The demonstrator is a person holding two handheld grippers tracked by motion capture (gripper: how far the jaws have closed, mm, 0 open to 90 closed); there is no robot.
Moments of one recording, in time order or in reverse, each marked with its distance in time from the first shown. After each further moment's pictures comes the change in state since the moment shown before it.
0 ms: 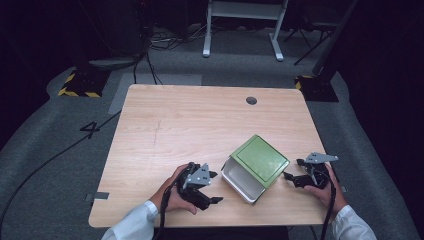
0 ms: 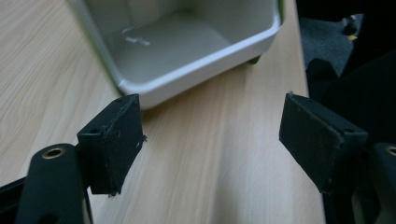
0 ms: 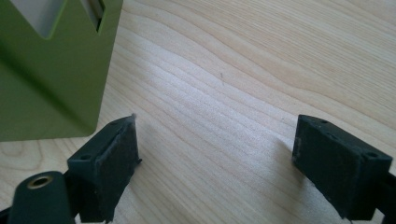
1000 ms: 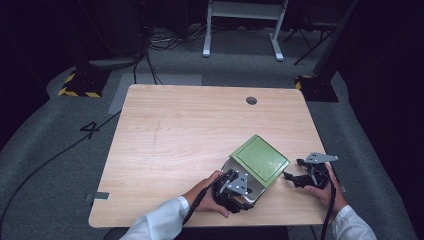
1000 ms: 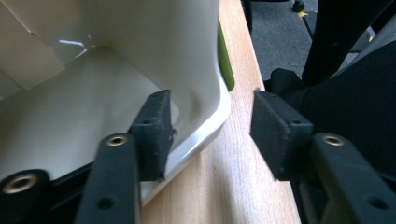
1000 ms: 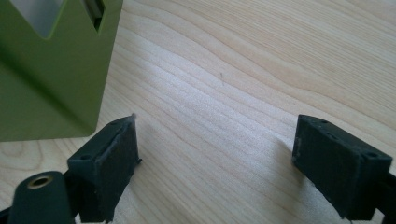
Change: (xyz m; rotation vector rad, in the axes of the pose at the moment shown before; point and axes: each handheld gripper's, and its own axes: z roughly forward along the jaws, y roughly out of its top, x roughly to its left) left arm -0.011 0.039 0.071 0.057 -0.172 0.117; right arm 0.000 0.000 0.000 0.000 0.000 0.000
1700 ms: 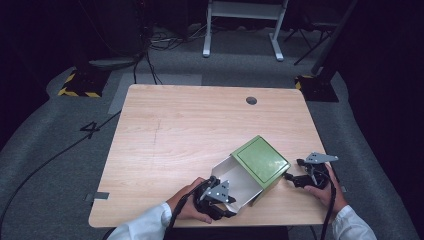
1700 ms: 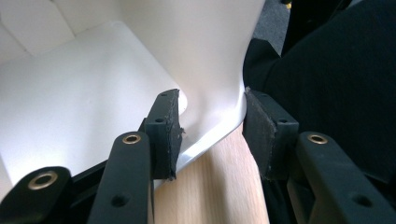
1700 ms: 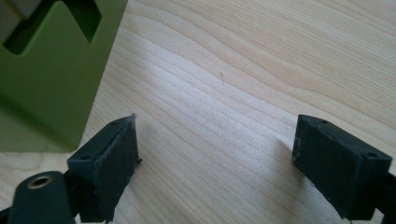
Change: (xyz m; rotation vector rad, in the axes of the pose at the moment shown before) left arm -0.022 -0.038 -0.032 0.023 -0.035 -0.030; right arm 0.000 0.000 0.000 0.000 0.000 0.001
